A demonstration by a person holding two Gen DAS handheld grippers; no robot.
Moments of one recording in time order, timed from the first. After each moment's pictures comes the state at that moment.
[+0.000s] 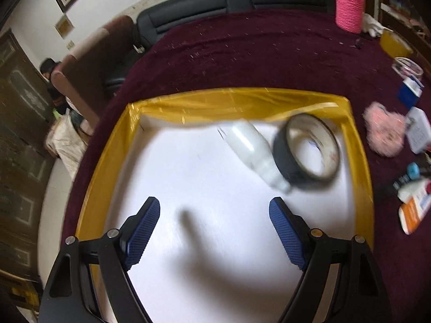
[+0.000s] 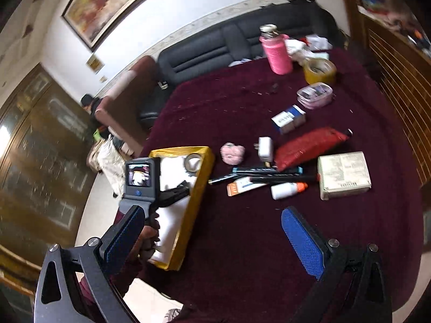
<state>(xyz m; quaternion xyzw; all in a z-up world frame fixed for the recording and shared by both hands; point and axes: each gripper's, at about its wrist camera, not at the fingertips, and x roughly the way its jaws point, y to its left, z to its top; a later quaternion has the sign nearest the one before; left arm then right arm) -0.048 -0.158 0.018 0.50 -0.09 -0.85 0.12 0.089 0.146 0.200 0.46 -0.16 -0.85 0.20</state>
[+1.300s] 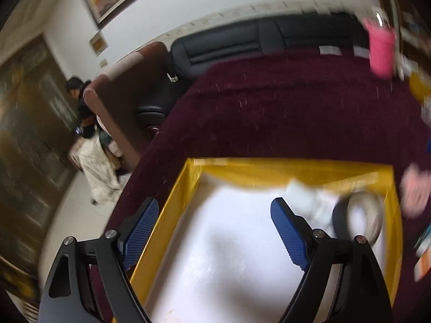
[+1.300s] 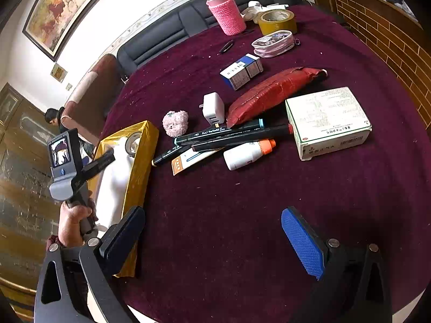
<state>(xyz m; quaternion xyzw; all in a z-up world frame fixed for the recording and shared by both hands) -0.064 -0.193 0.060 0.40 -0.07 -0.90 0.18 0.079 0.163 0.091 0.51 -0.19 -0.83 0.13</state>
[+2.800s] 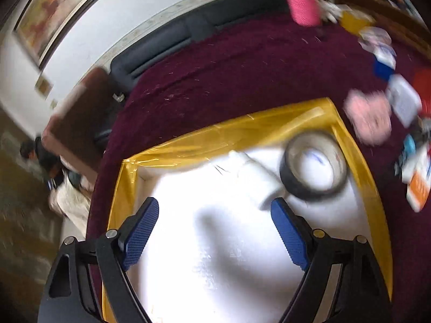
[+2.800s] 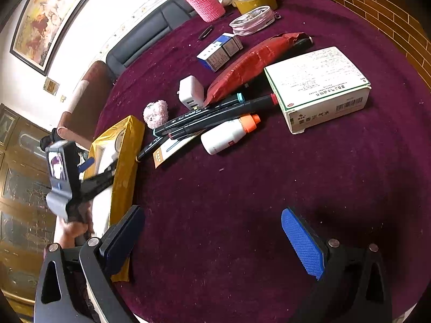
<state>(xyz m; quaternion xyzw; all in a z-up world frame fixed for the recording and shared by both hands) -0.054 -0.142 0.029 0.44 -0.18 -0.88 0.04 0.080 0.179 0.055 0.52 -0.23 -0.81 0.11</state>
